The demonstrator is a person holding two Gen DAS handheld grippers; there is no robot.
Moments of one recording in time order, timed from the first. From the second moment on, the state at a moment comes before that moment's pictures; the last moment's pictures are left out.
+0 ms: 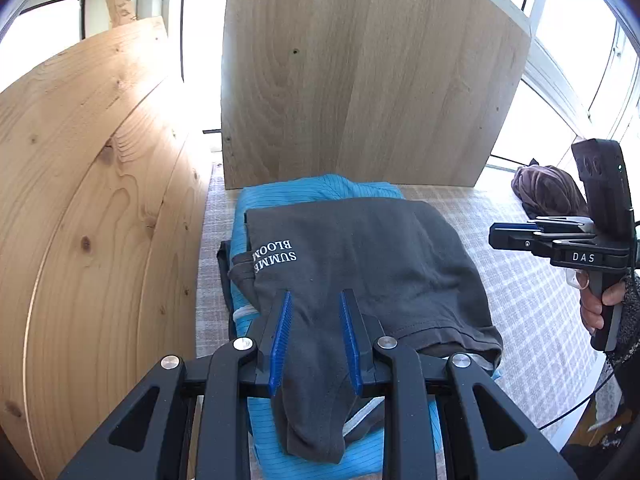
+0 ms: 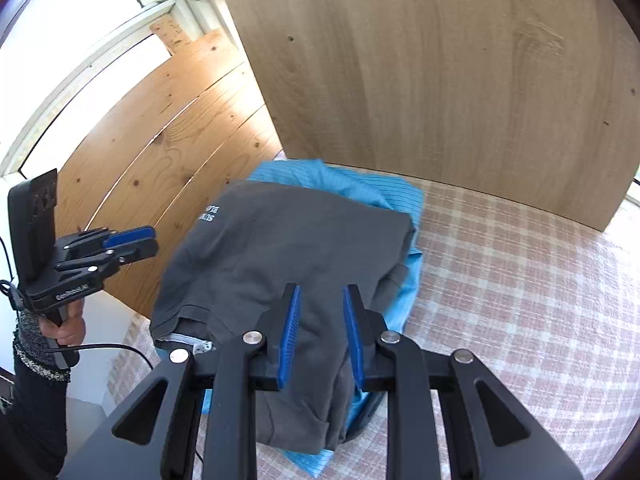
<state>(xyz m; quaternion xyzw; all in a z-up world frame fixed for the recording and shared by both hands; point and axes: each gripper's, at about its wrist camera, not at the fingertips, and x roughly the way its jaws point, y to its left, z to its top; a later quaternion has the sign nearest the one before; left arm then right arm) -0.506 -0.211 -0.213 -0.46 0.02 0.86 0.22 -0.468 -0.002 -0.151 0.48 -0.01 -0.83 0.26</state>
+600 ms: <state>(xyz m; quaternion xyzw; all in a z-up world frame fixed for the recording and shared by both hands) -0.567 -0.192 -0.239 -0.48 0.01 0.85 0.22 -0.549 -0.031 -0.182 0.50 -0.03 -0.83 0.25</state>
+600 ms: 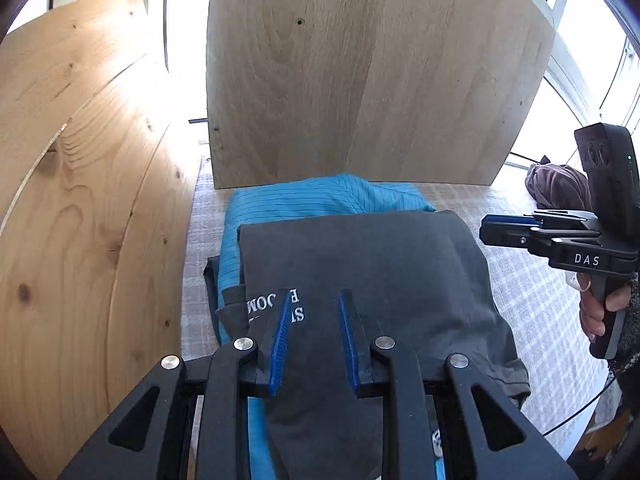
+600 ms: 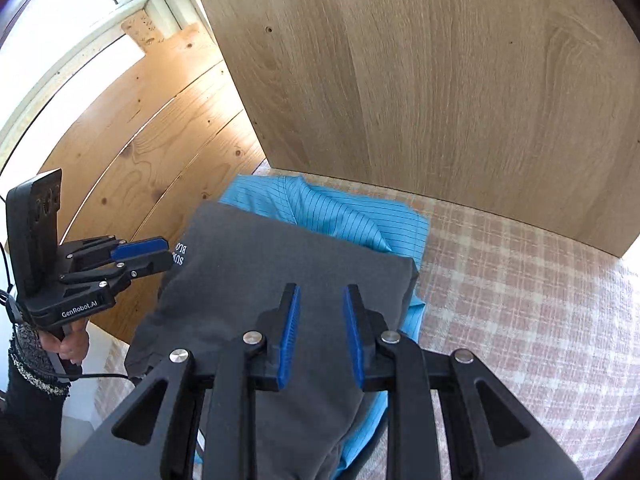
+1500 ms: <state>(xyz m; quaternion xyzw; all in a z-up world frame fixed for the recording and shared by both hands) -0.415 -0.051 -0.280 -0.52 0.11 0.72 0.44 -0.532 -0.022 -0.214 0.55 0.07 -0.80 0.22</state>
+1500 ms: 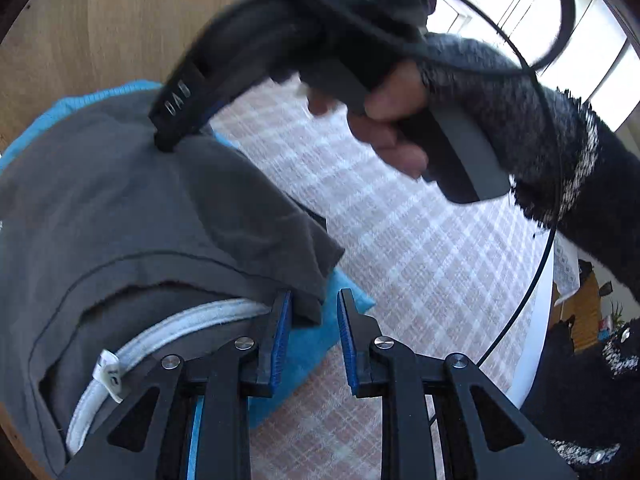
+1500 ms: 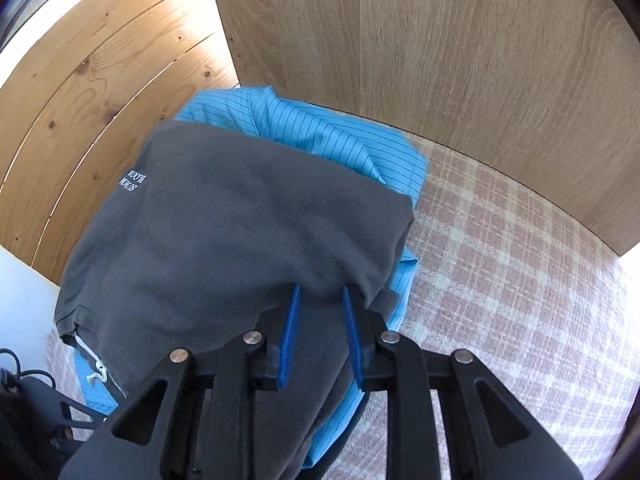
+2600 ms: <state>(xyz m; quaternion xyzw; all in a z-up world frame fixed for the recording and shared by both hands) -0.393 -0.019 -0.260 -0.49 0.09 0.72 0.48 -0.461 0.038 -0.204 0.61 -0.04 -0.75 0.25</state>
